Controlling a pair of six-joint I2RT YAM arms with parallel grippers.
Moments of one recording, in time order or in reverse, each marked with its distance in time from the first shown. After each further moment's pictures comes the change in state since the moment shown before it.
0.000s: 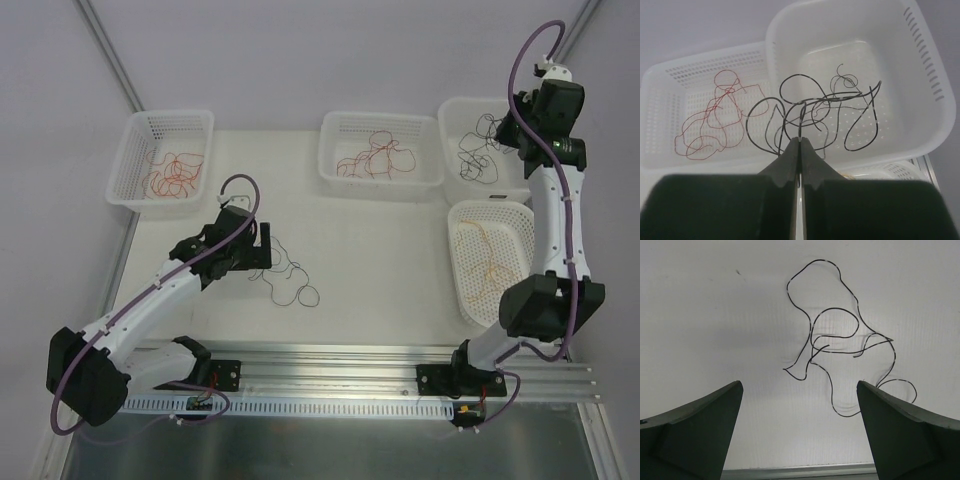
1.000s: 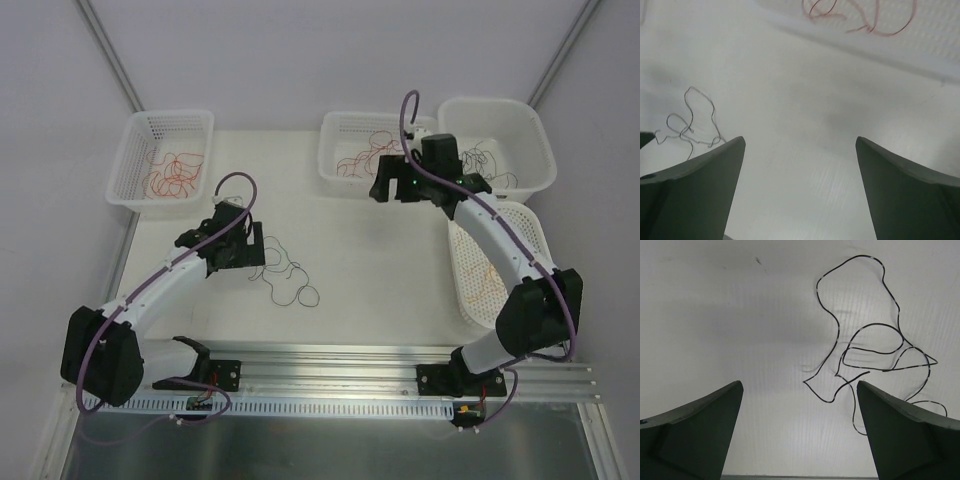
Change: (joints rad) left arm 0.129 0.098 -0.034 0.040 0.025 0.031; right arm 0.420 -0.022 -0.381 0.103 -0.163 0.080
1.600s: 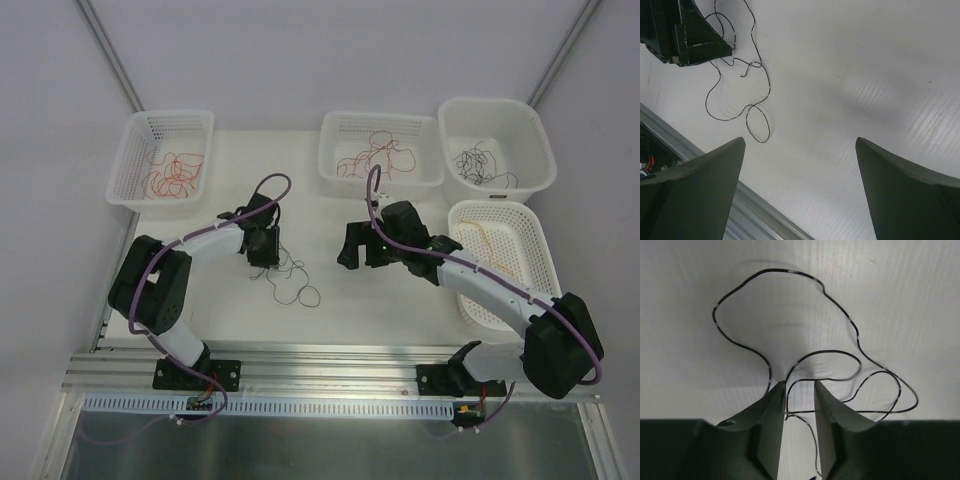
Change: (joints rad) left arm -0.029 0.440 0.128 0.134 0.237 -0.020; right arm 0.360 -0.238 -0.519 0.219 0.049 0.212
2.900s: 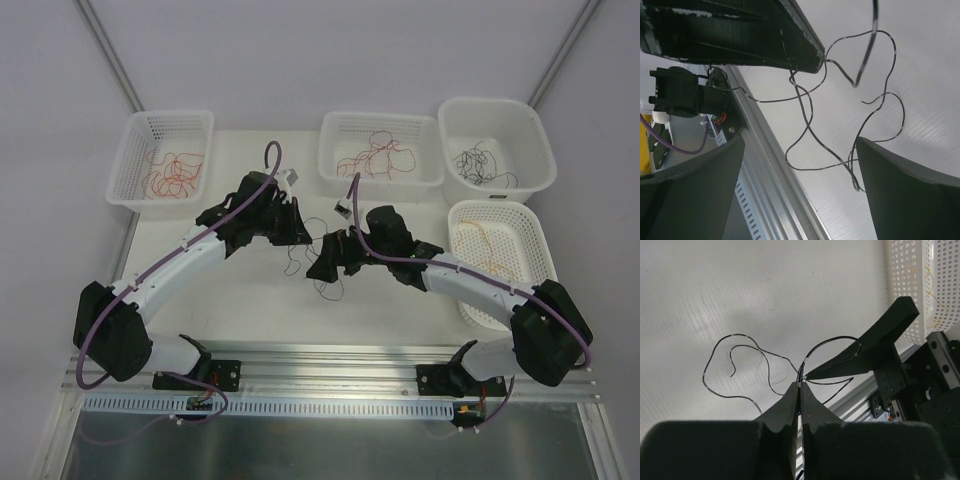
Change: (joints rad) left arm -0.135 -0.280 0.146 0.026 0.294 -0.122; right arm 0.097 0.058 -0.056 0.334 -0.333 0.038
